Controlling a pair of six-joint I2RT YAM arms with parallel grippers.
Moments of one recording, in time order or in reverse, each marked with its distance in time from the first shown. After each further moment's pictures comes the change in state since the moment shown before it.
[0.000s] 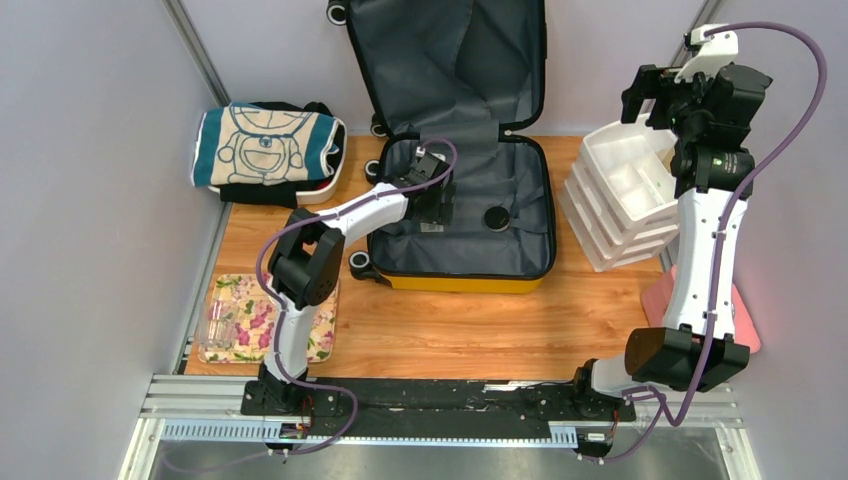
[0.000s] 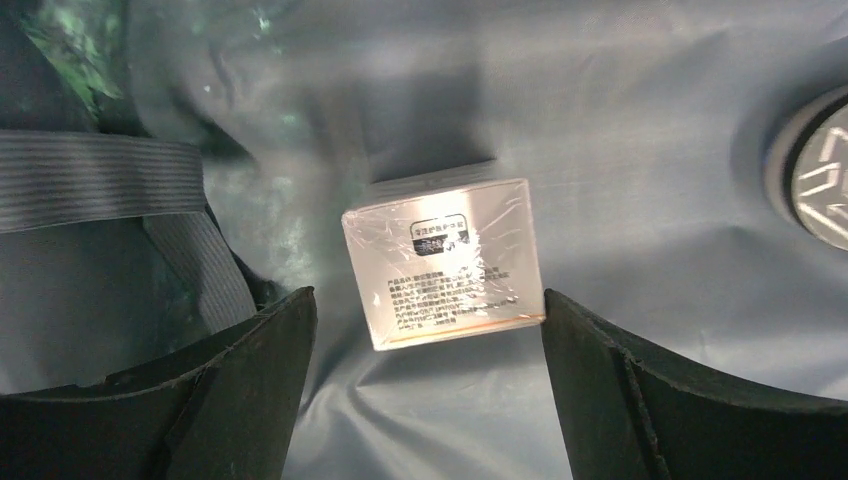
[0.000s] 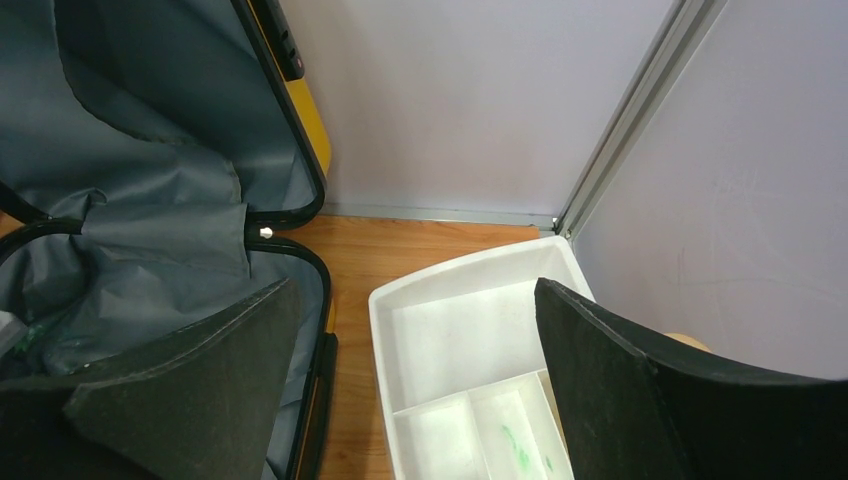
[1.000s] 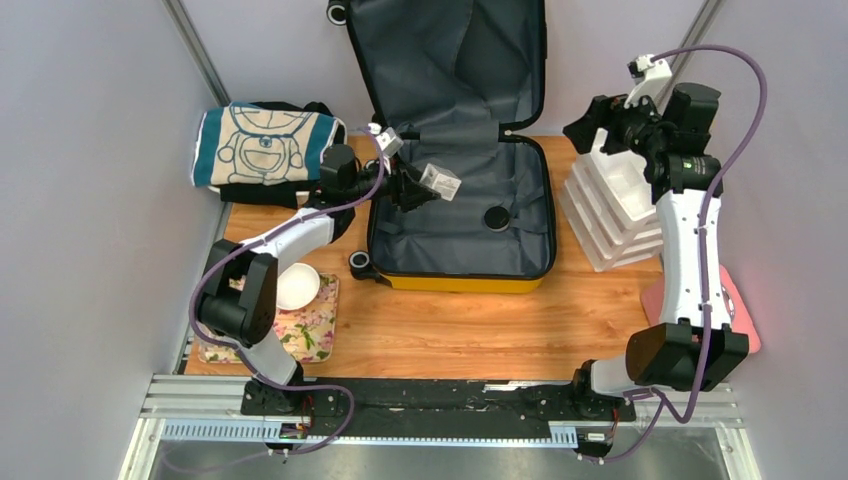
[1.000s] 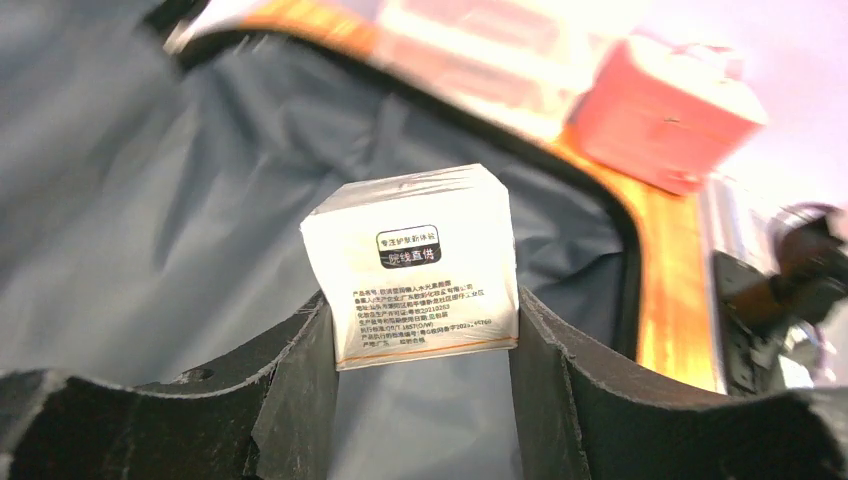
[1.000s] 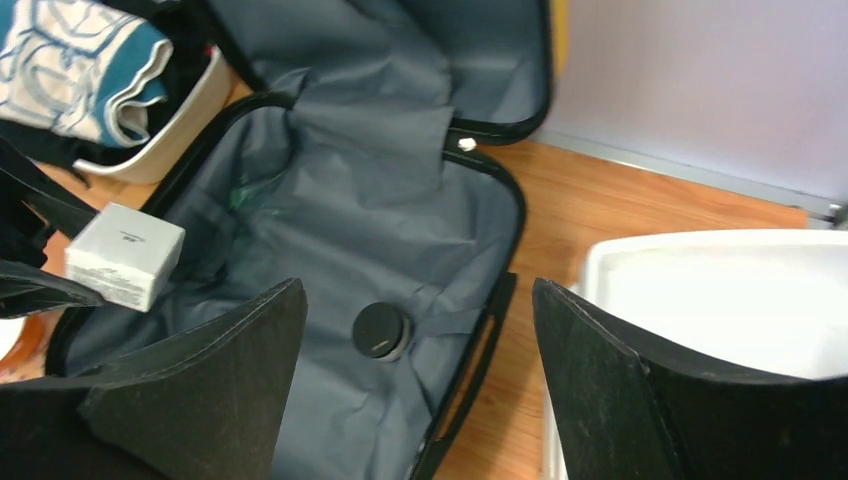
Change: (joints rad) left arm 0.268 -0.398 -0.575 0.970 1.035 0.182; right arm 0.080 -0.011 -0.147 -0.030 -0.300 0.057
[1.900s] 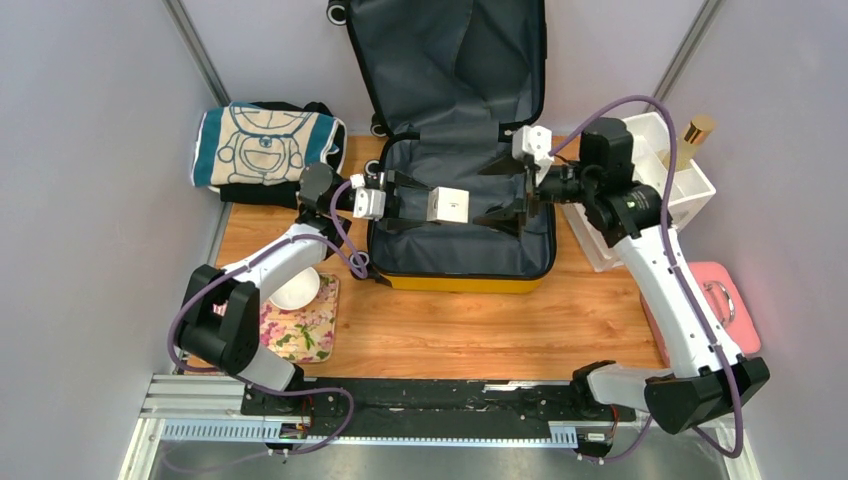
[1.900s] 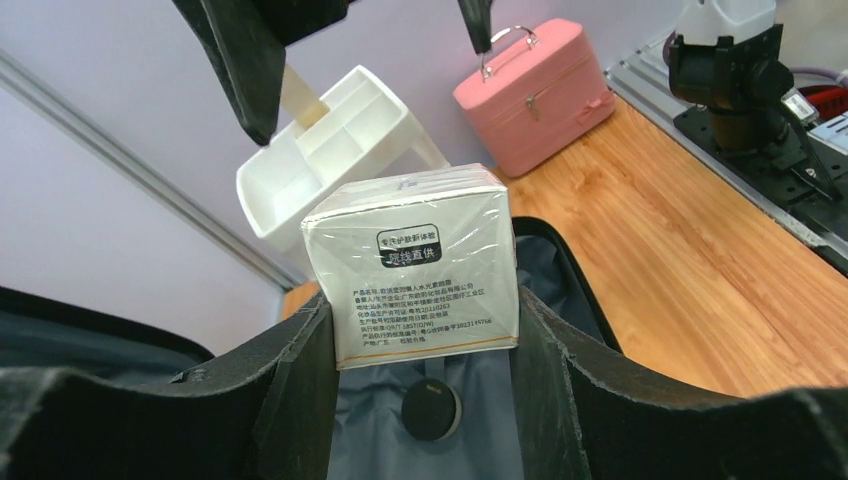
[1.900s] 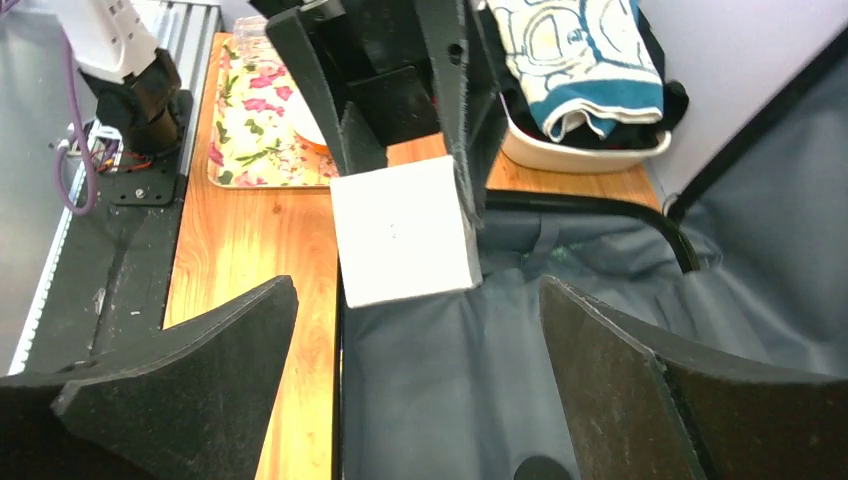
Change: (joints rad) left arm -0.046 -0.186 -0.103 0.451 0.531 0.428; right arm 0.451 -0.175 -0.187 -0.032 -0.493 -0.459
